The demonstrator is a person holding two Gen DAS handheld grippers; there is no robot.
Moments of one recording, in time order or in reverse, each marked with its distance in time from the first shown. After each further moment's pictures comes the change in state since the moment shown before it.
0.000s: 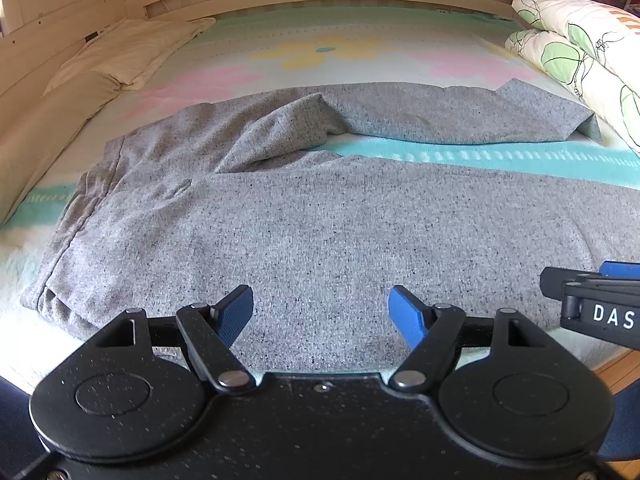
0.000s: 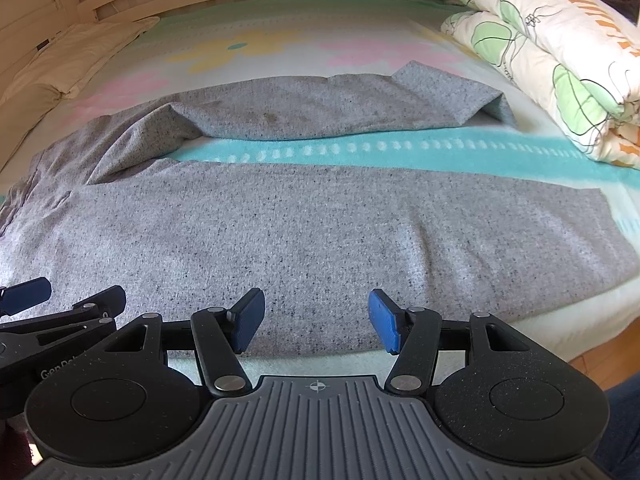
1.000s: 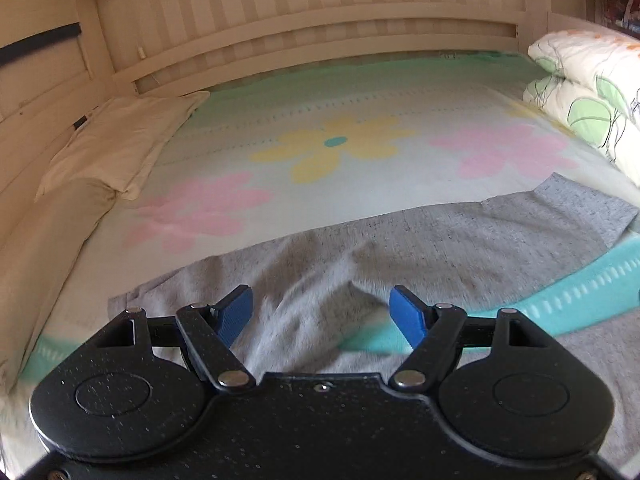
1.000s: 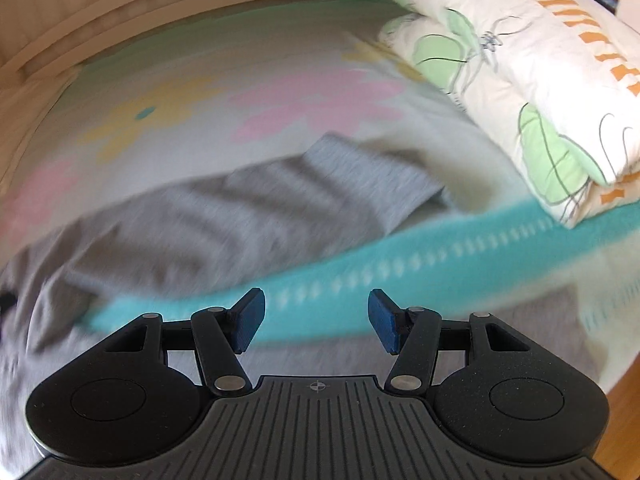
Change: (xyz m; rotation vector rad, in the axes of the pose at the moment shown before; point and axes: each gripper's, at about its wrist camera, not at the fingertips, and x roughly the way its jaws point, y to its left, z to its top) left arm 0.055 0.000 0.157 0.131 -0.094 0.080; right arm 0.048 -0.107 0.174 0.175 0.027 -0.078
